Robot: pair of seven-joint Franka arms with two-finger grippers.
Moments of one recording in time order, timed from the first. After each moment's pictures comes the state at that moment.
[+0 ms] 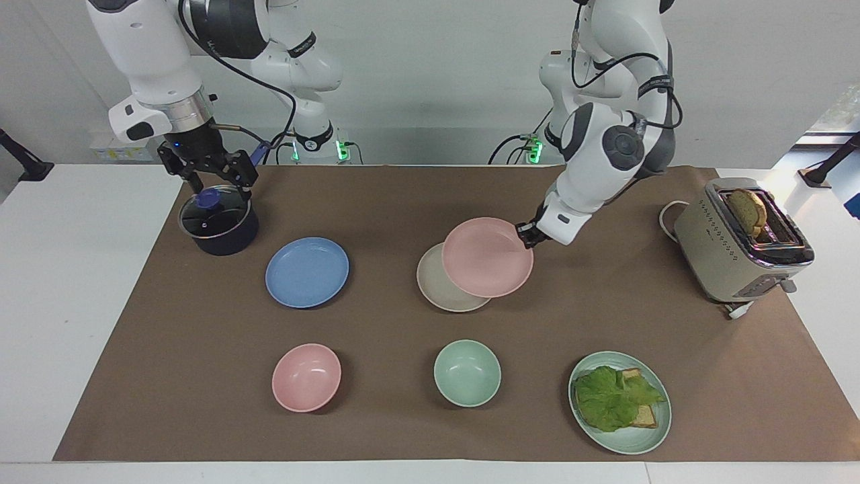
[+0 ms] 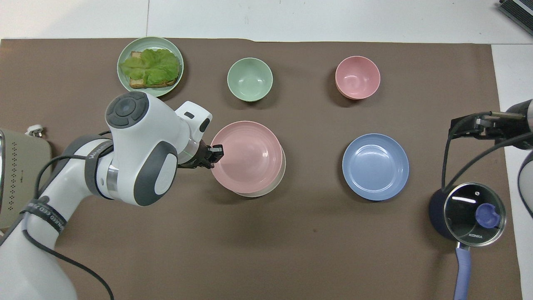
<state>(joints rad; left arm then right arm) -0.43 0.22 -0.02 -1.91 -0.26 2.09 -0.47 -0.11 -0.04 0.10 -1.70 -0.02 1.70 0.19</state>
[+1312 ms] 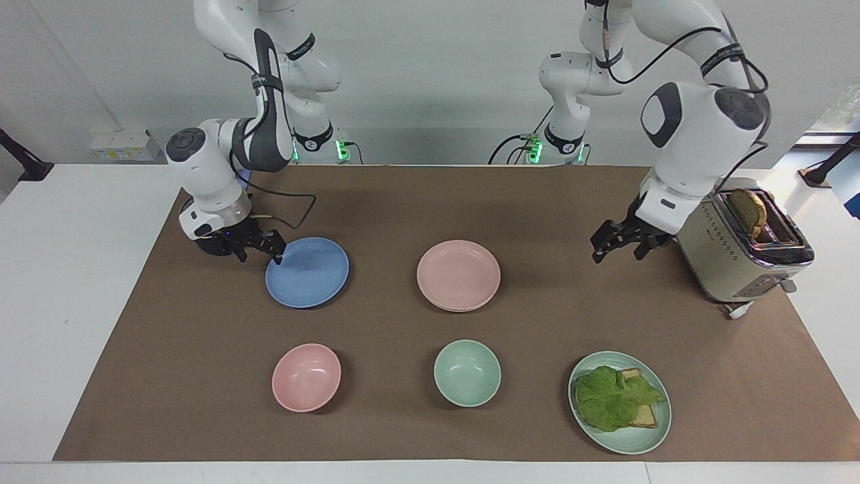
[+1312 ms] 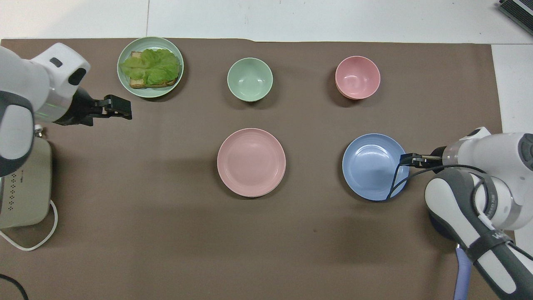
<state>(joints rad) -0.14 0.12 0.03 -1.66 -0.11 1.83 -0.13 -0.18 0.07 0.09 -2.28 0.12 2.39 0.00</state>
